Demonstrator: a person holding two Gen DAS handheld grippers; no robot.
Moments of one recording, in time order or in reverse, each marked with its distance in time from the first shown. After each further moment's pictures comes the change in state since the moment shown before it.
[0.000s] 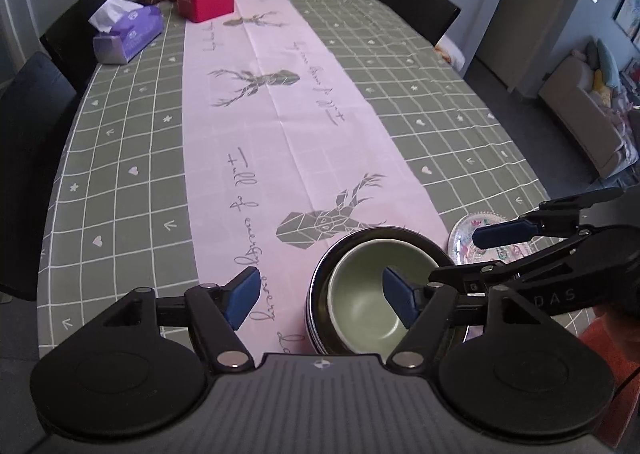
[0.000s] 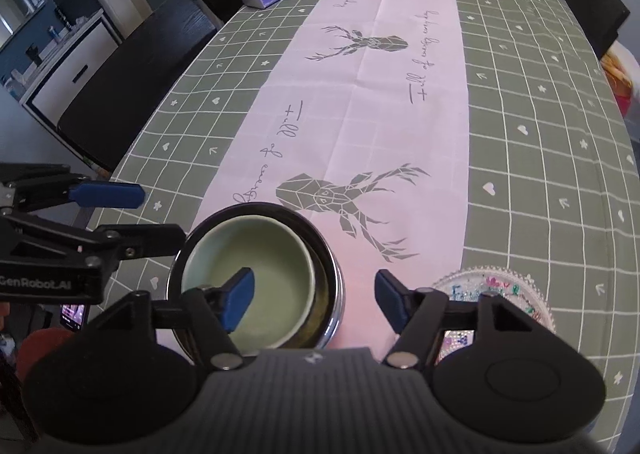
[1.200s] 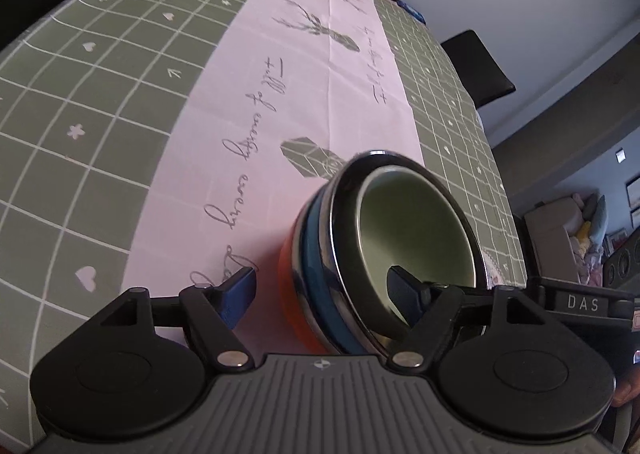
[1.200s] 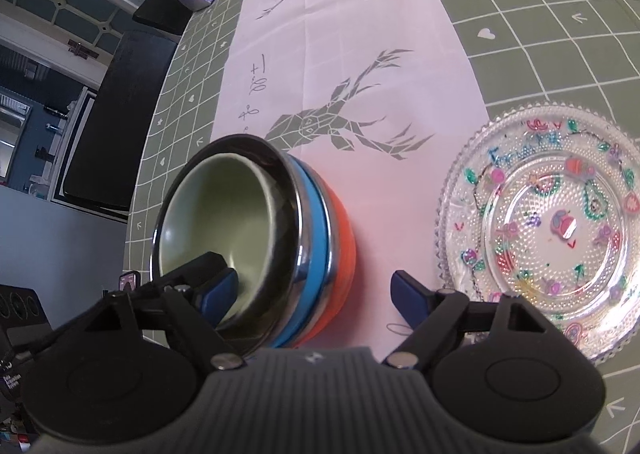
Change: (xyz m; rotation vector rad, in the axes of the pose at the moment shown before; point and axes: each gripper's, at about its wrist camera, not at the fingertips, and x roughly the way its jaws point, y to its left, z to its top) left arm 0.060 0.029 -0.088 -0.498 -0.067 -0.165; right arm 0.054 -0.042 -0.051 0.360 0.055 0.191
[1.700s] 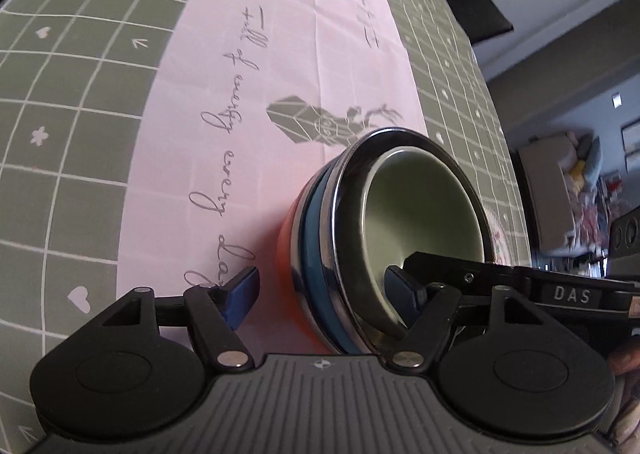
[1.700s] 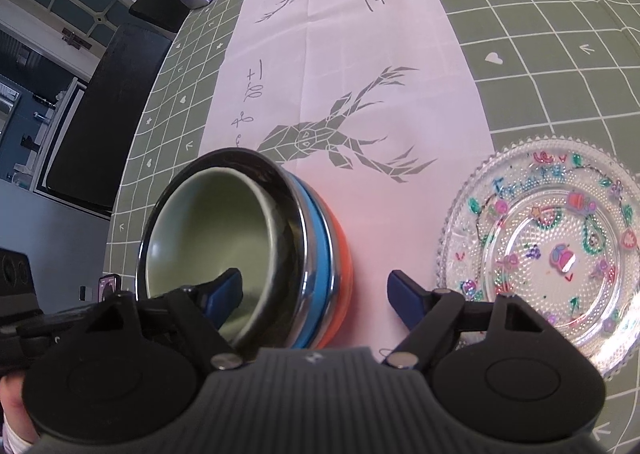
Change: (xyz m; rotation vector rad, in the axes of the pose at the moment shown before) left arm 0.020 0.001 0.029 0.076 0.246 -0.020; right arm 0.006 0.009 0.011 -0.045 -0.006 -0.081
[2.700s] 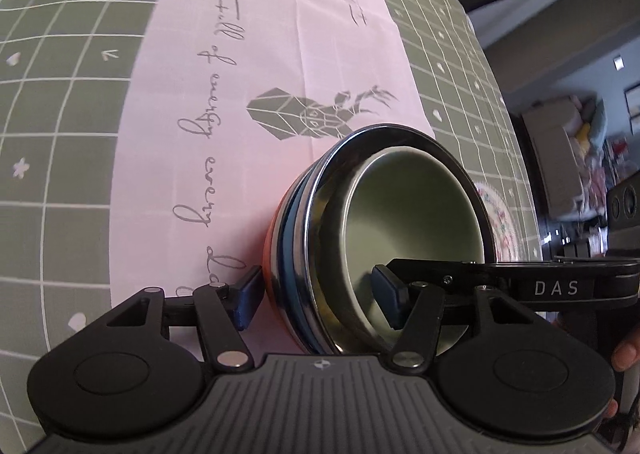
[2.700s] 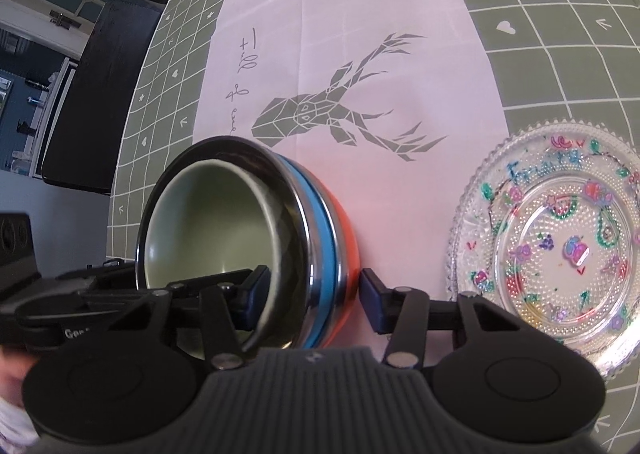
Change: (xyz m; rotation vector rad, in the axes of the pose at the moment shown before) left arm 0.004 -0.013 0.009 0.041 0.041 0.037; right arm 0.013 0.001 0.013 0.041 0.115 0.034
